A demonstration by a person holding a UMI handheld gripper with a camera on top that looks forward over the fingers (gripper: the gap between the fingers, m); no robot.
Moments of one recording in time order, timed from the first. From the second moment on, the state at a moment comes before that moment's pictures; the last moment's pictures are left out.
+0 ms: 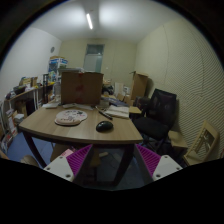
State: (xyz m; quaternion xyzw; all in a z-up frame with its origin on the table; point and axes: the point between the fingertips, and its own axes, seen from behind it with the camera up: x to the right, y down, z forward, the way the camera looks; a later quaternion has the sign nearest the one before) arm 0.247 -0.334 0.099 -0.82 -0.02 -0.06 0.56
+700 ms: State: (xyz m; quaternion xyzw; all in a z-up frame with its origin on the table) arm 0.190 -0.129 -0.004 -0.87 0.02 0.04 0.50
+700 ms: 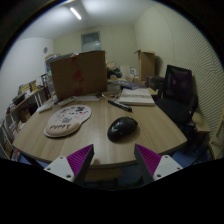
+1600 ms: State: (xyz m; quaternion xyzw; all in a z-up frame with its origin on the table) arm 0.211 -0.015 0.013 -0.84 0.07 -0.06 0.53
